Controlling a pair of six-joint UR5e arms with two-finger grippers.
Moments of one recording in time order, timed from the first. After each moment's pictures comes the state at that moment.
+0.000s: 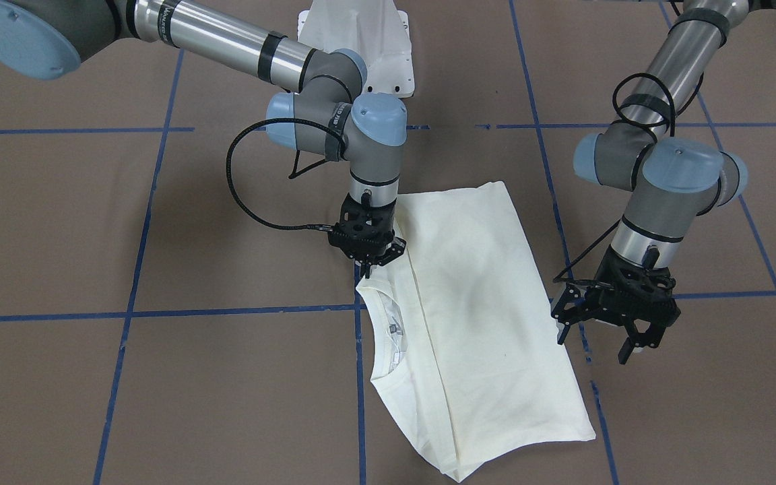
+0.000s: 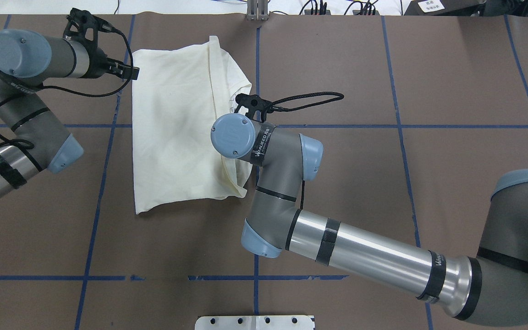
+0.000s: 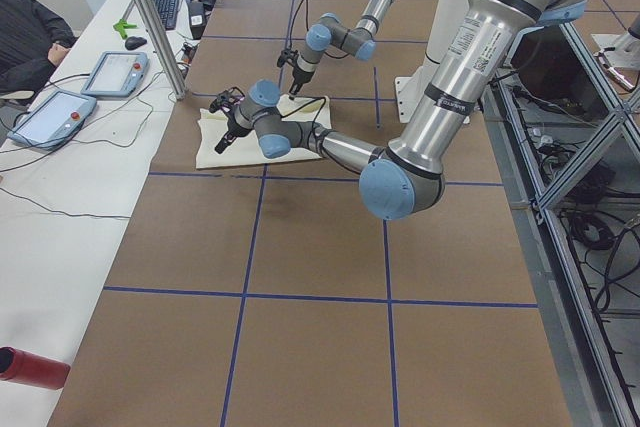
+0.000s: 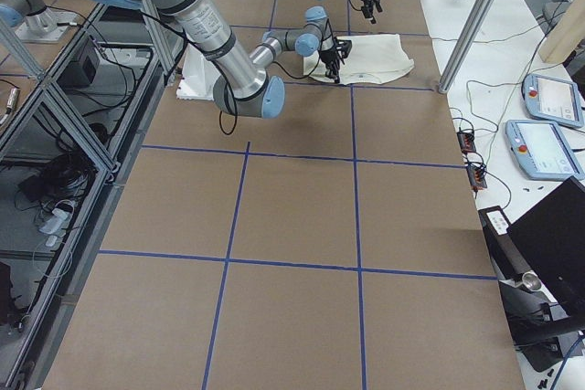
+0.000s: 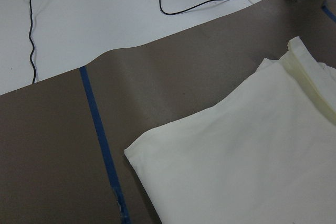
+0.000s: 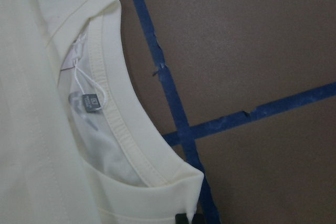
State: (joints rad) left arm -0.91 -2.07 -1.32 -2.42 -1.76 -0.63; right arm 0.45 -0.62 1.20 -1.38 1.50 1.56
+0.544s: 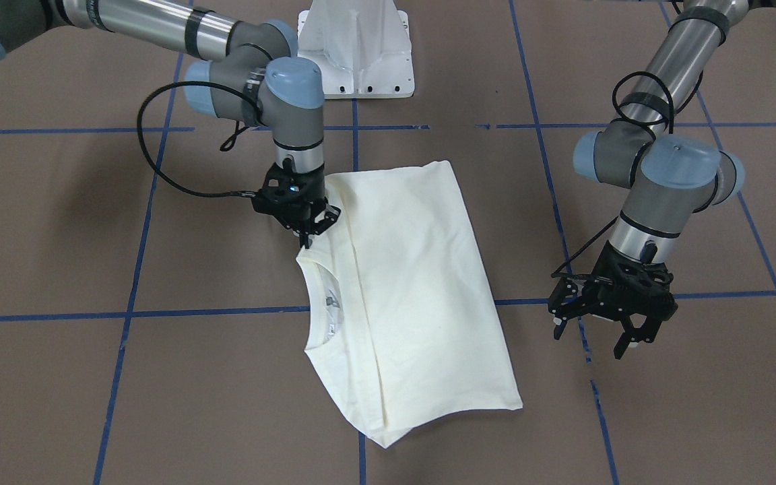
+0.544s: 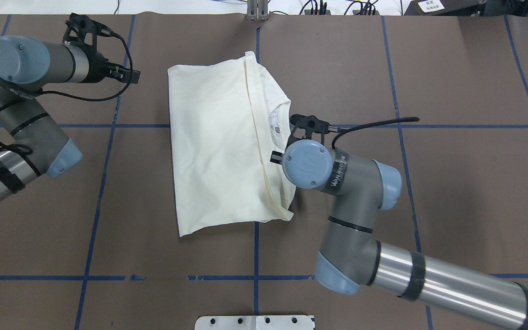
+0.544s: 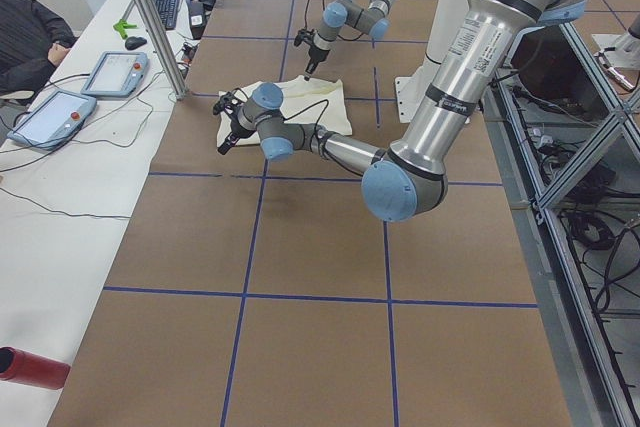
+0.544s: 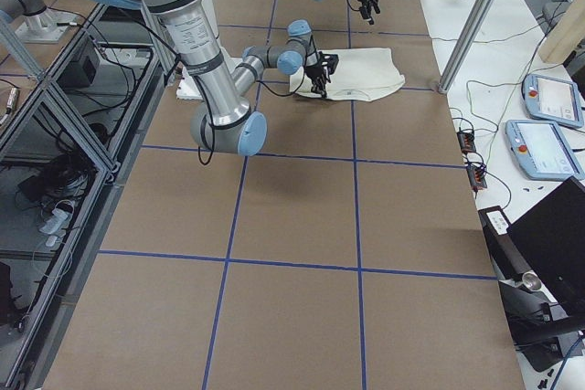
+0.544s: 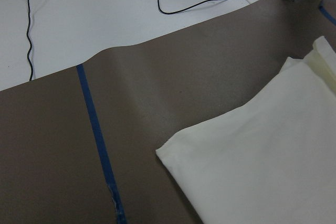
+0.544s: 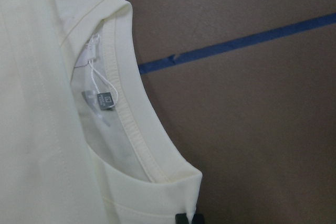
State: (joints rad) left arm -0.90 -2.05 -1.32 -2.45 -1.76 -0.66; right arm 0.42 -0.99 1.65 -1.43 1.49 1.55
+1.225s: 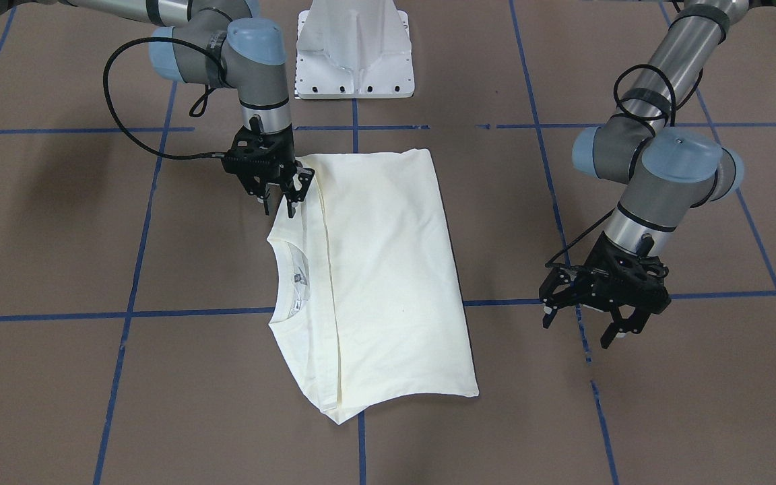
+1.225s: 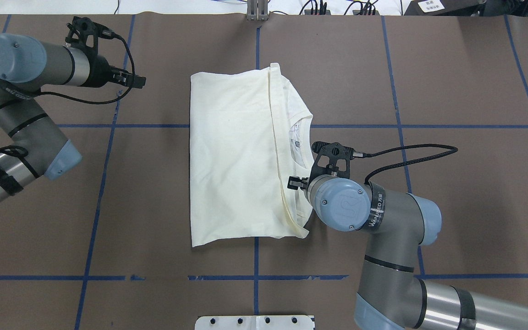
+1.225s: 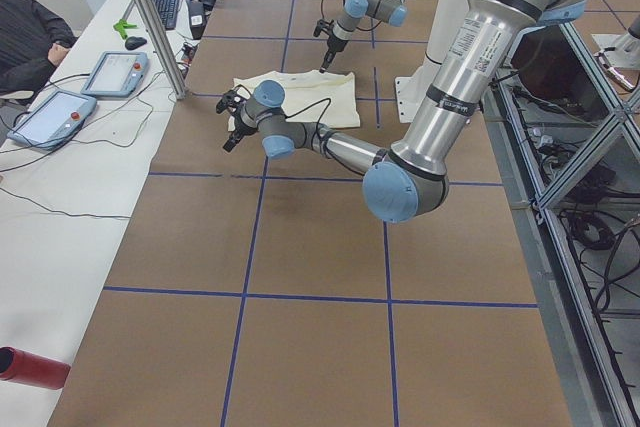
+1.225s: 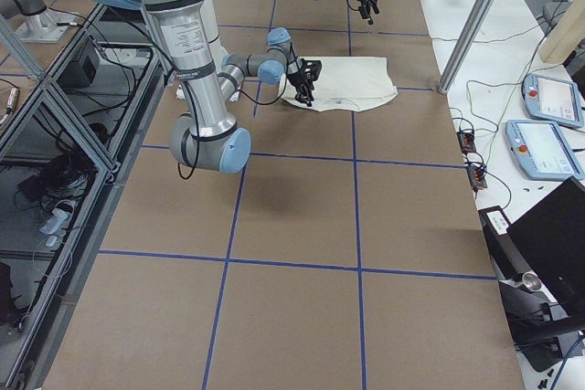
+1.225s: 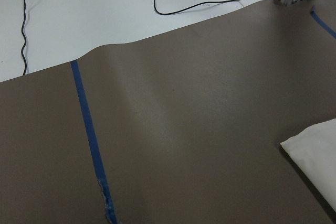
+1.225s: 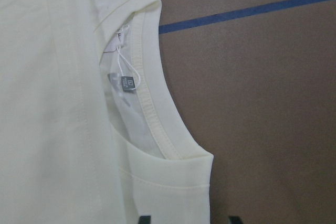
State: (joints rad) left arm -0.89 -2.02 -1.38 -2.44 -1.88 -0.73; right arm 0.35 -1.12 1.80 -1.43 1.42 1.51
